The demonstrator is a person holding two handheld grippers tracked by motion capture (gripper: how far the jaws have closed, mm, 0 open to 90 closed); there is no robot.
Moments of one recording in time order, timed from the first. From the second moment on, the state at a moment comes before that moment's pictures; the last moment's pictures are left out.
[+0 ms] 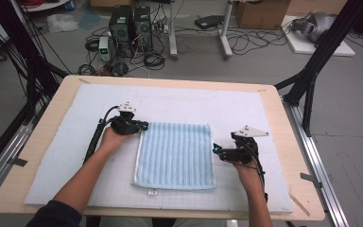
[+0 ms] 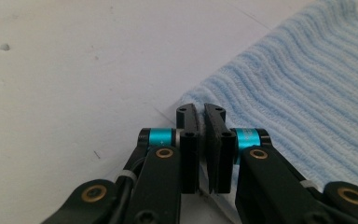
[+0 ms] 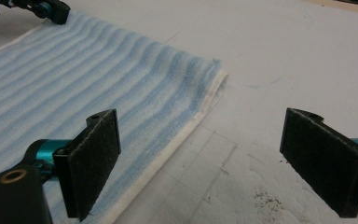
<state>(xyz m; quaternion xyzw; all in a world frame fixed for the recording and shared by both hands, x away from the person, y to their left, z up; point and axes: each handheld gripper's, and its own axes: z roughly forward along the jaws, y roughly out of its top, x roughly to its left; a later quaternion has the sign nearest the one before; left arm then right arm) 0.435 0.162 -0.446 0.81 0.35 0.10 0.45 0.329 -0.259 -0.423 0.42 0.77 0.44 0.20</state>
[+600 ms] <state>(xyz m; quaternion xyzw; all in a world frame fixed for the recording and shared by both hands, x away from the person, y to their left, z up) 0.433 0.169 -0.440 0.80 0.36 0.09 0.47 0.382 -0.244 -0.428 0.42 0.79 0.41 0.16</state>
